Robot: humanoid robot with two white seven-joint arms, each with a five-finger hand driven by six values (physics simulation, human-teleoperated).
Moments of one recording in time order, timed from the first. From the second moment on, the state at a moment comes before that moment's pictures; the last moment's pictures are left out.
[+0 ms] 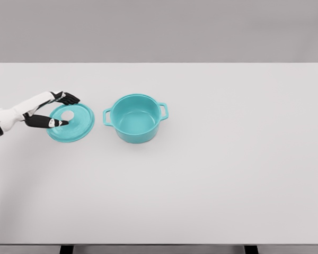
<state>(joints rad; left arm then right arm) -0.50 0.80 -0.62 -1.16 0.25 -0.46 -0.44 -0.01 0.00 0.10 0.13 0.07 -0.28 0.38</state>
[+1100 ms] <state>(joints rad) -0.53 0.76 -0.63 -1.05 0.24 -0.46 -0.44 -0.01 0.00 0.10 0.13 0.07 -0.28 0.38</state>
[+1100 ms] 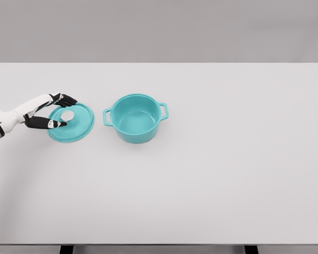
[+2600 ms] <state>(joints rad) -0.54 0.73 -0.65 -1.00 0.24 -0.46 -0.43 -0.01 0.00 0.10 0.13 0.07 -0.28 0.38</state>
